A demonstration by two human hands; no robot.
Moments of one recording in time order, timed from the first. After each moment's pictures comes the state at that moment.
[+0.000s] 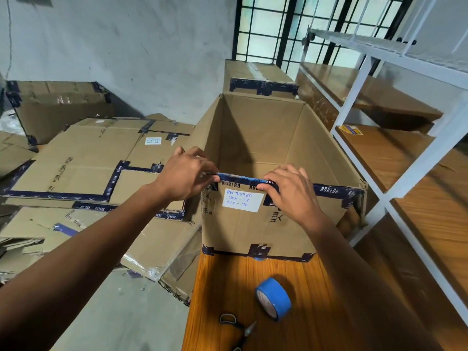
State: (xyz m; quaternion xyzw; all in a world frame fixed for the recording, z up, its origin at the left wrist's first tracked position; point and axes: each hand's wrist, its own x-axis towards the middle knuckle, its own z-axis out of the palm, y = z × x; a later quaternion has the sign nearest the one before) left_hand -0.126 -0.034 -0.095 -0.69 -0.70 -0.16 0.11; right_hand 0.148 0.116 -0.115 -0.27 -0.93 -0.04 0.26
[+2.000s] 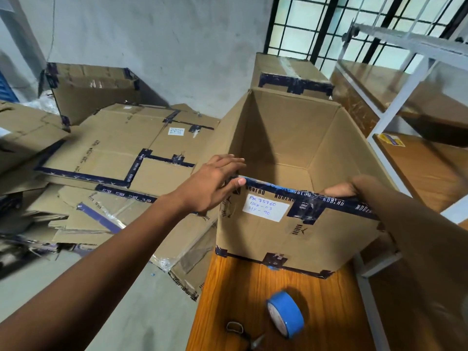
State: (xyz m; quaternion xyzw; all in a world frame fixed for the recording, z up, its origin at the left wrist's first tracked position) left_hand -0.119 -0.037 -0.117 -0.67 -0.69 -0.27 -0.02; right_hand 0.145 0.262 -0.096 -0.55 -0.73 0.26 -0.31
